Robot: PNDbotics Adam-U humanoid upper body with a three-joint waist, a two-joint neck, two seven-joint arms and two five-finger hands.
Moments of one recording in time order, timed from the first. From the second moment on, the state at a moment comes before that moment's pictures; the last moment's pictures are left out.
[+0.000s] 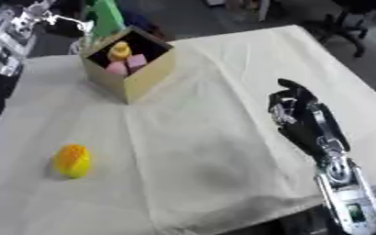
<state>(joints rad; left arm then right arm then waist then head) -1.03 0.32 -0.08 -0.84 -0.93 -0.04 -0.12 -0.25 -0.19 0.08 -1.62 0.16 -0.08 0.09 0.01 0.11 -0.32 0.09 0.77</state>
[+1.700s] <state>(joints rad) -0.68 0.74 -0.22 -1.47 -0.47 -0.27 -0.71 -0.25 -0.19 0.06 -1.62 0.17 -0.08 0.07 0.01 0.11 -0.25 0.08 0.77</state>
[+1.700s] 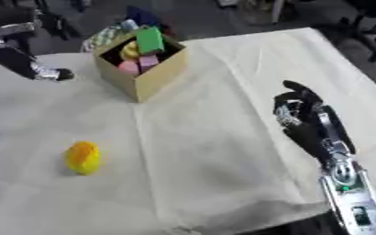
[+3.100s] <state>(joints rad) -0.56 0.75 -0.46 -1.47 -0.57 -0.29 -0.82 -0.25 -0.19 0.06 -1.62 0.17 -0.07 0.07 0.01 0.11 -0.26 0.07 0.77</state>
